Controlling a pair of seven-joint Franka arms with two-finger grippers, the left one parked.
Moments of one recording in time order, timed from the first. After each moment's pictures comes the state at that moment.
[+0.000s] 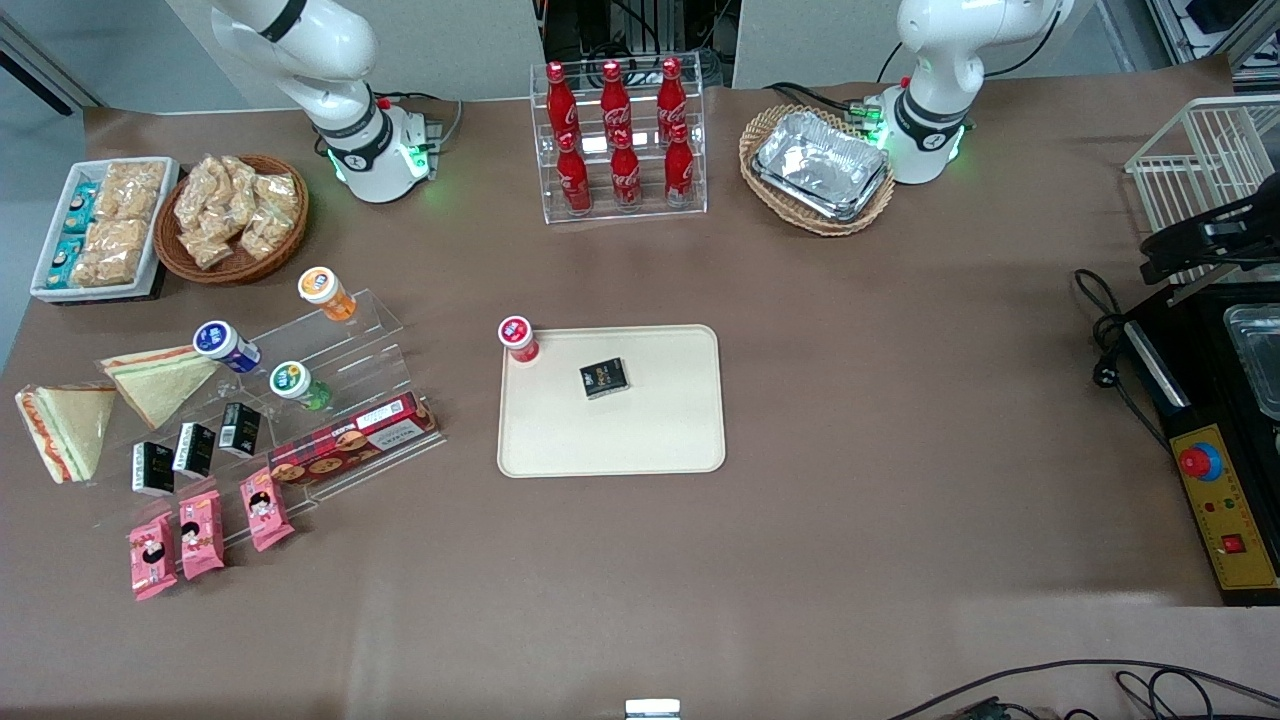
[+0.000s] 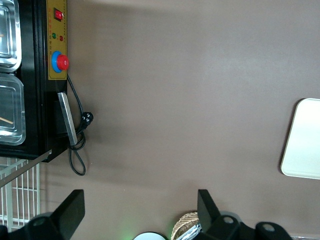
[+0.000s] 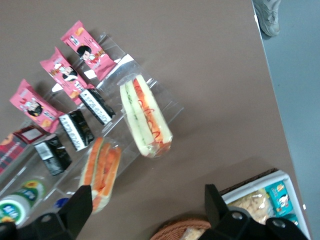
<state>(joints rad) -0.31 0.22 -0.21 -1.50 -0.03 1.70 -0.14</state>
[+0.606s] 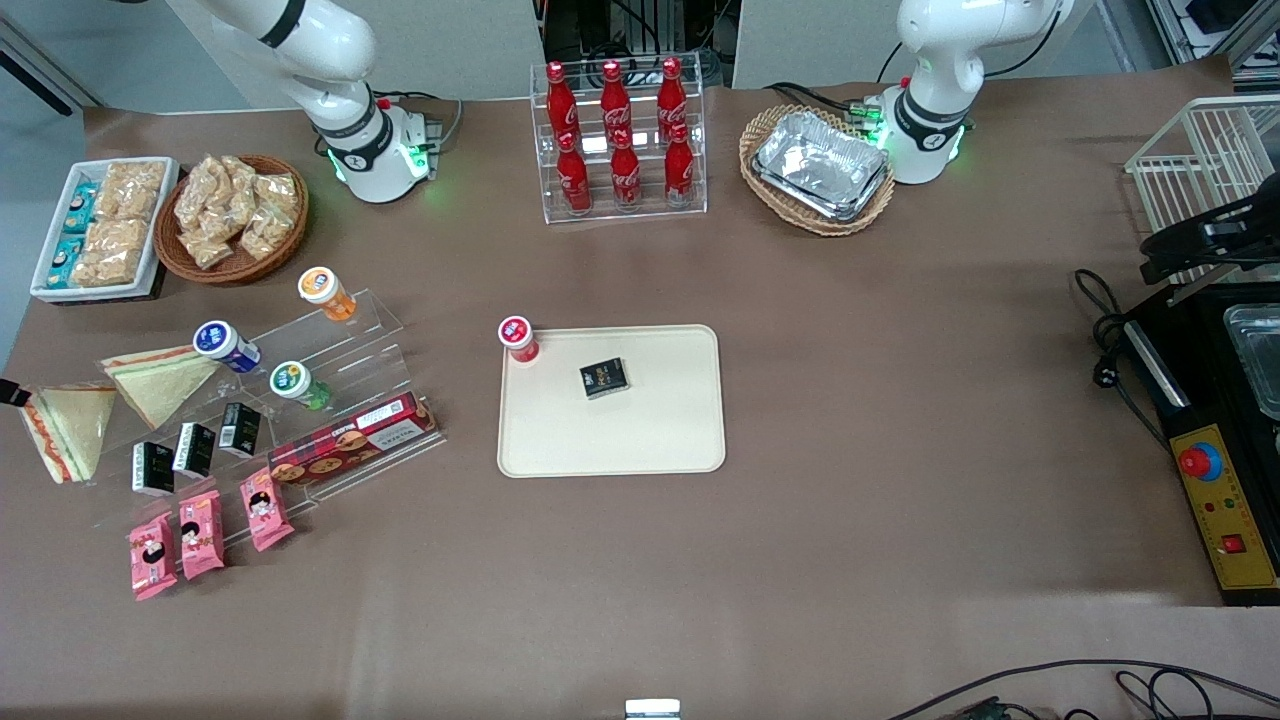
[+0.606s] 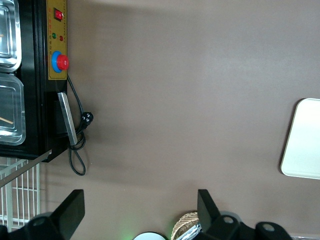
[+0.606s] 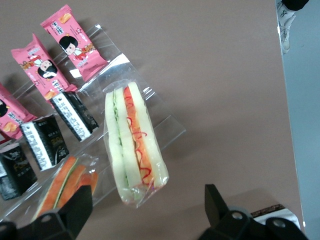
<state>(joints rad) -0.33 0.28 -0.21 -1.64 -0.03 1.93 -0.26</state>
